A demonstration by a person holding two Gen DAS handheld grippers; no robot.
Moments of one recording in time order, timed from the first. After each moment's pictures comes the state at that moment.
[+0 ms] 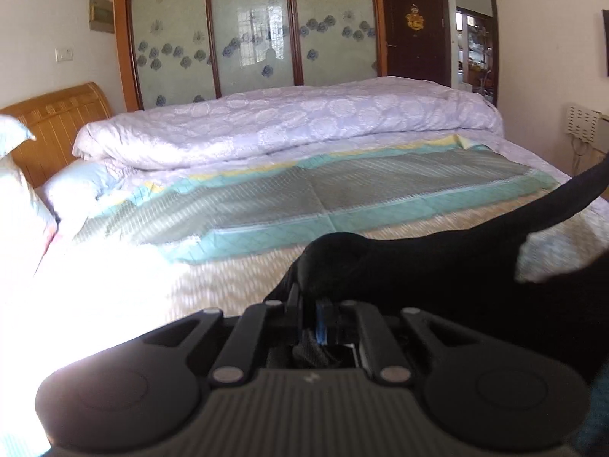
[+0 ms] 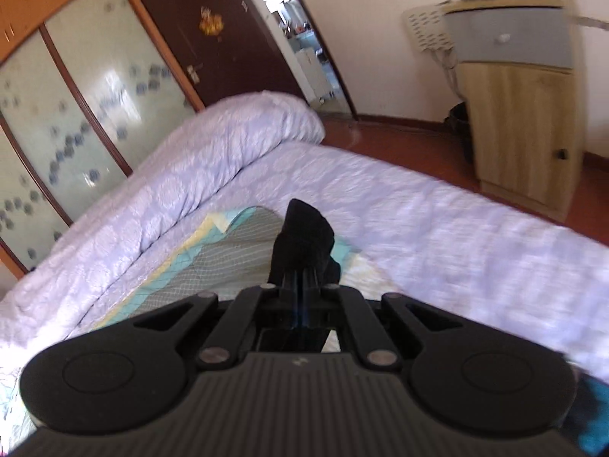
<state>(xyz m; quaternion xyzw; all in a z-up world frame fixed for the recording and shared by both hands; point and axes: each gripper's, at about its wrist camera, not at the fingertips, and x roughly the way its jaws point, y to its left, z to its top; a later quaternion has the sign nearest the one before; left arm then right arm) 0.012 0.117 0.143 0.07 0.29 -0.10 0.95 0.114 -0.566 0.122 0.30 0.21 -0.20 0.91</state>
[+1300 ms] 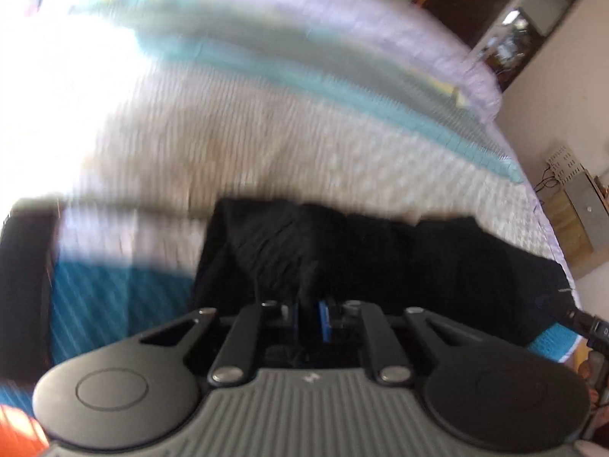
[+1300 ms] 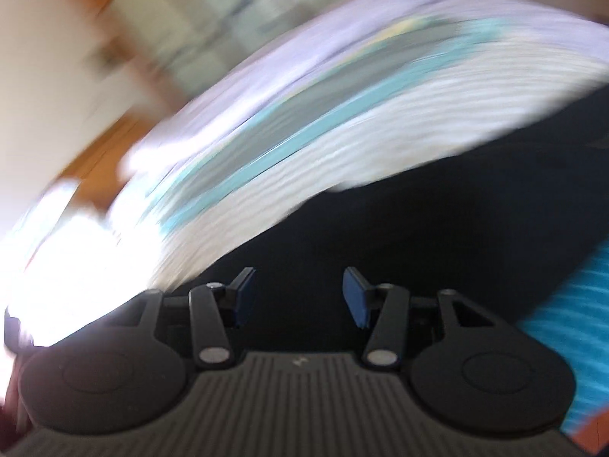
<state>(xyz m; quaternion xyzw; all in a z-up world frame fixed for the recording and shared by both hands) 0.024 0.170 0.084 -0.12 0.44 -0.14 0.88 -0.008 -0.315 0.029 0.22 0.35 0.21 0.89</state>
